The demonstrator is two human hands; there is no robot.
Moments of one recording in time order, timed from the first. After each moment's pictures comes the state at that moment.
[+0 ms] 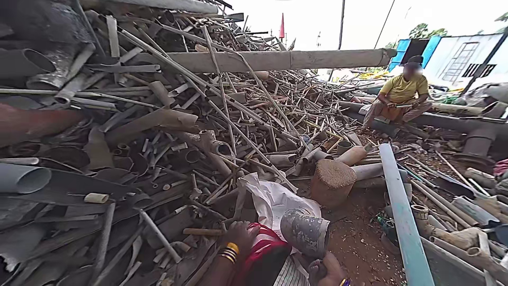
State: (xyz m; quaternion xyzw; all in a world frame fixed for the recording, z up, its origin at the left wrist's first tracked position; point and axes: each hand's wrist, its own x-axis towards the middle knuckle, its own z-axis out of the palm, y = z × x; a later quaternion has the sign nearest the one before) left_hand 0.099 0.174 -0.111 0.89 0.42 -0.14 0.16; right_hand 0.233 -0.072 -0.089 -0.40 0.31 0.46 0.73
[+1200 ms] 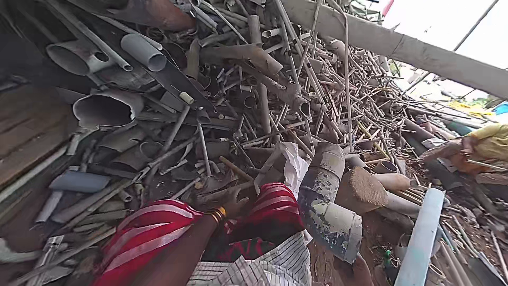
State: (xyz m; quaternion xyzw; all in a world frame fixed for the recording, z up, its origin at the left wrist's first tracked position) left_hand -0.028 0.175 -0.196 0.74 0.54 0.02 0.40; right_hand 0.259 -0.119 -0.098 -0.56 -0.08 0.42 0.71
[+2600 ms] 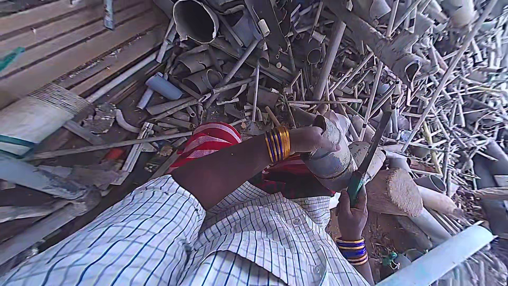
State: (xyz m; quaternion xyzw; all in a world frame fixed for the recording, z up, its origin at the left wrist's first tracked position) left_hand -0.032 0.108 0.018 0.61 0.33 0.20 0.69; right_hand 0.182 -0.050 -0.082 -0.74 -0.51 0.11 0.42
